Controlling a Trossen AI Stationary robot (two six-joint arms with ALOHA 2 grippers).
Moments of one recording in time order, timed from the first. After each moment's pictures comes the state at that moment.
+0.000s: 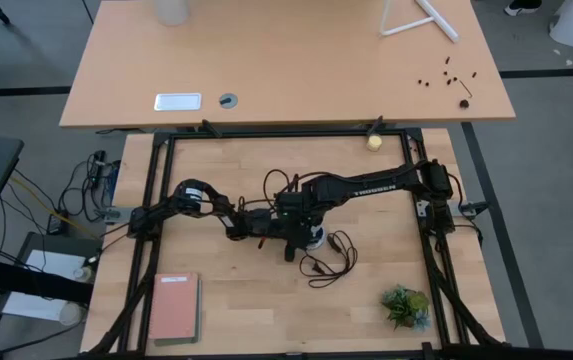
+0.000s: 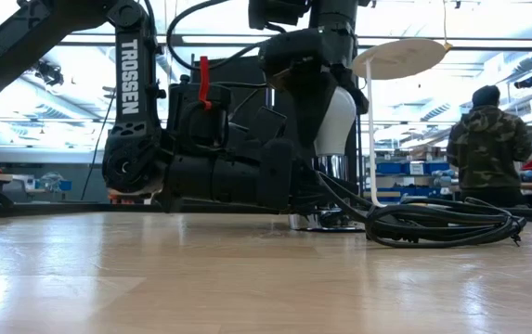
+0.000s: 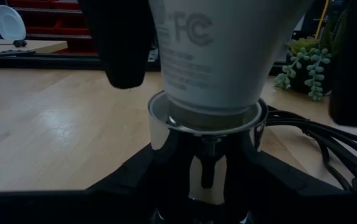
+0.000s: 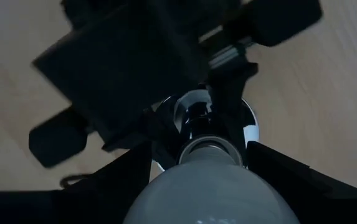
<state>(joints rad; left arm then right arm) -0.02 2.34 0.90 1.43 0.02 -0.05 0.02 1.99 1.66 -1.09 -0.01 0.60</state>
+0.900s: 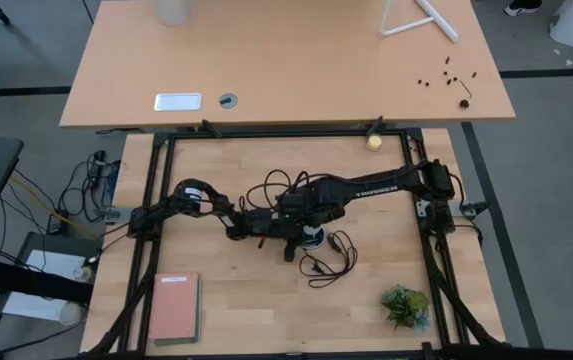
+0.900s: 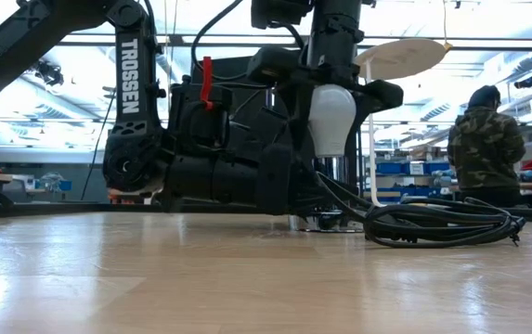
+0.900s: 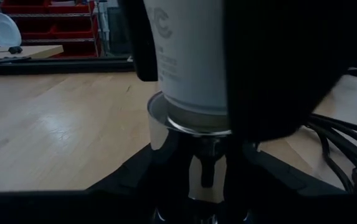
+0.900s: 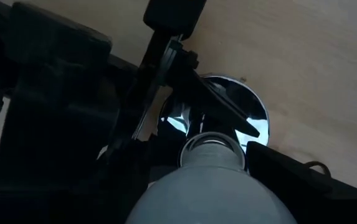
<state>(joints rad) -0.01 2.34 0.90 1.40 0.05 0.01 0.03 1.99 1.64 -1.07 0.03 1.25</state>
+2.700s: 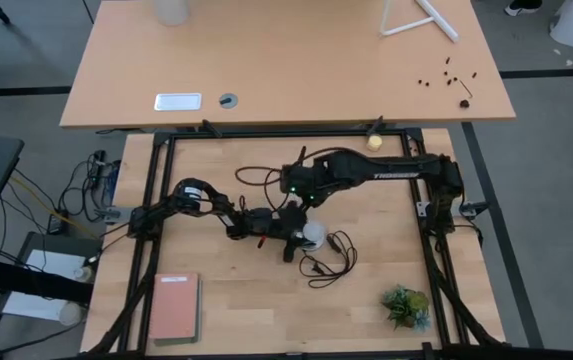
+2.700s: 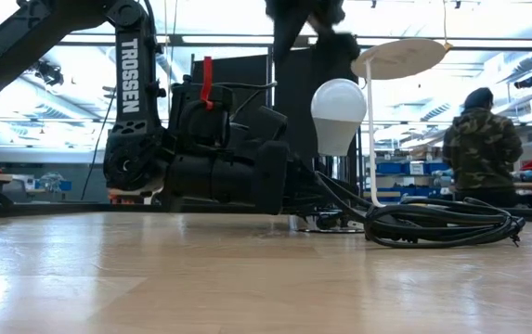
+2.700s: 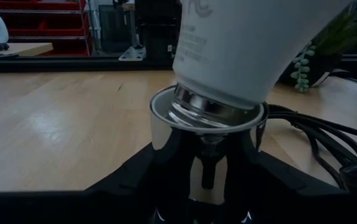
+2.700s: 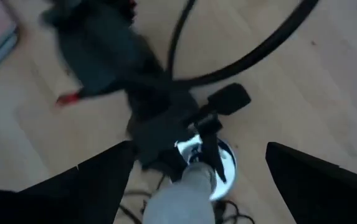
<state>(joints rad) -0.01 2.34 0.90 1.39 0.08 -0.01 0.00 1.89 1.90 -1.20 0.06 0.64</state>
